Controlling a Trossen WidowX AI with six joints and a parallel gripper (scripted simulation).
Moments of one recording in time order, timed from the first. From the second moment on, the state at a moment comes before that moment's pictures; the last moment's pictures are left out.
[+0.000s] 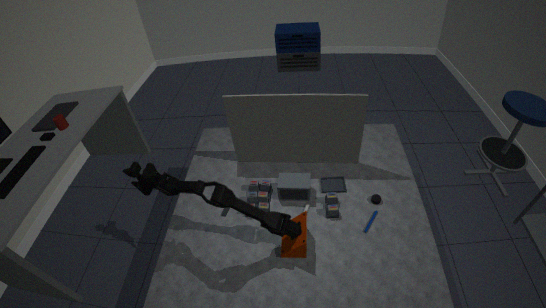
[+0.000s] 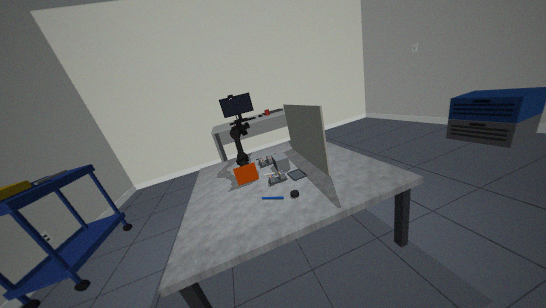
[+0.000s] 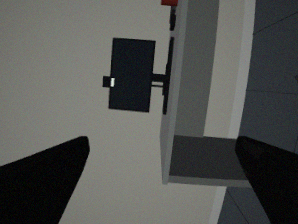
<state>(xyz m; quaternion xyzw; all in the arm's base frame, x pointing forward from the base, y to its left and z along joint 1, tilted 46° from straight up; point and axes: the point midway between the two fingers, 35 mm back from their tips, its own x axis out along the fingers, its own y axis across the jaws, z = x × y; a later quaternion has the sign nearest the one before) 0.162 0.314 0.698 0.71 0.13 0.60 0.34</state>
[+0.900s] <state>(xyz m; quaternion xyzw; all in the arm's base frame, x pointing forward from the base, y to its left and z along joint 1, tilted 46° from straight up) 0.412 0.297 0.448 0.42 0.20 0.34 0.82</state>
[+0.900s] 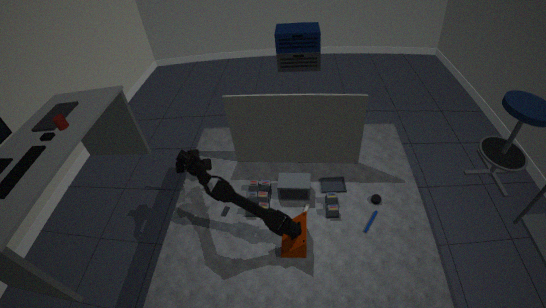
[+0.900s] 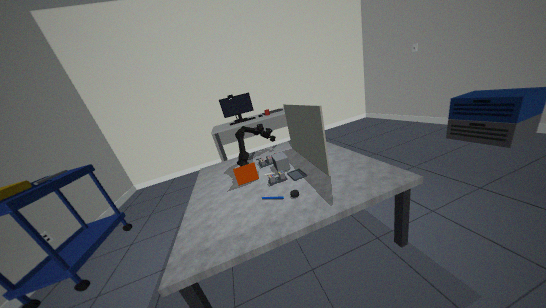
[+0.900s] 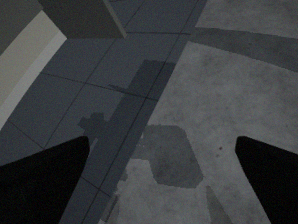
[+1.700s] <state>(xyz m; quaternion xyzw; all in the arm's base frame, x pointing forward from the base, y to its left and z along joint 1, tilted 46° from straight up) 0.469 0.119 0.227 0.17 0.42 0.17 0.87</state>
